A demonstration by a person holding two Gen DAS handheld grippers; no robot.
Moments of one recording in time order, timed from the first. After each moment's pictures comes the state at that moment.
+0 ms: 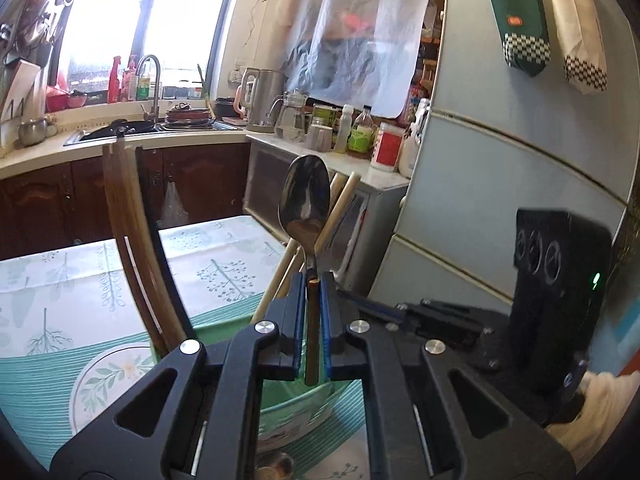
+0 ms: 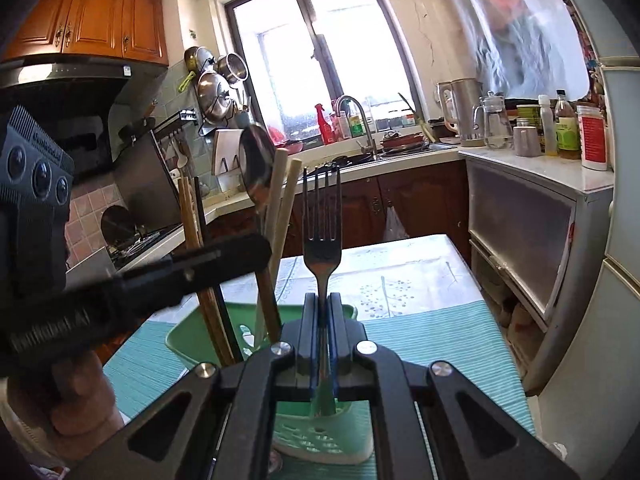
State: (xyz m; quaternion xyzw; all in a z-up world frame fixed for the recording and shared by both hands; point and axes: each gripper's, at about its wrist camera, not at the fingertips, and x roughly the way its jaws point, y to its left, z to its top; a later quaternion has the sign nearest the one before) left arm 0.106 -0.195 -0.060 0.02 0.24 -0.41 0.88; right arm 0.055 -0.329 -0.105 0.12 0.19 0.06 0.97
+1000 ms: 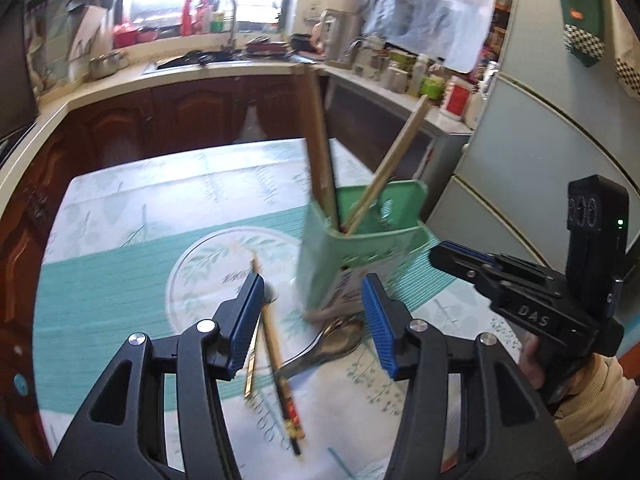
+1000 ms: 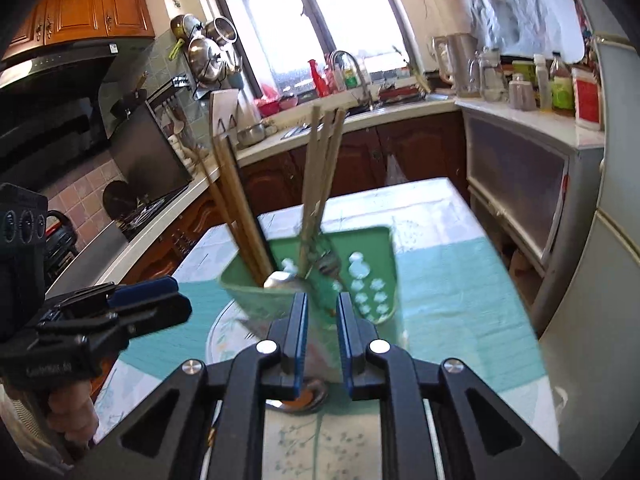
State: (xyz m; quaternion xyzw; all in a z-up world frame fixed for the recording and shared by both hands) left arm 0.067 -0.067 -0.050 0.03 0.38 -0.28 0.88; right arm 0.017 -0.296 -0.097 0.15 0.29 0.07 0.94
